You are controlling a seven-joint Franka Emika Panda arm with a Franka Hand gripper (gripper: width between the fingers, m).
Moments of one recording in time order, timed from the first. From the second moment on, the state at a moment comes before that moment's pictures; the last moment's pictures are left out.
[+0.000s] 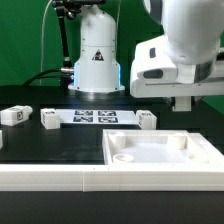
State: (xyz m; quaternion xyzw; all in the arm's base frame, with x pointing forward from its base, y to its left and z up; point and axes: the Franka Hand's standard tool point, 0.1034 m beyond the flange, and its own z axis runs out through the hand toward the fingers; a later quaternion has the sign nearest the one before) arm 0.461 0.143 0.067 -0.94 0.07 0.32 0.08
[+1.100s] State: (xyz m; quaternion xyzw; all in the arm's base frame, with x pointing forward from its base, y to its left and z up) arm 0.519 0.062 0.127 -0.99 0.07 -0.05 0.06
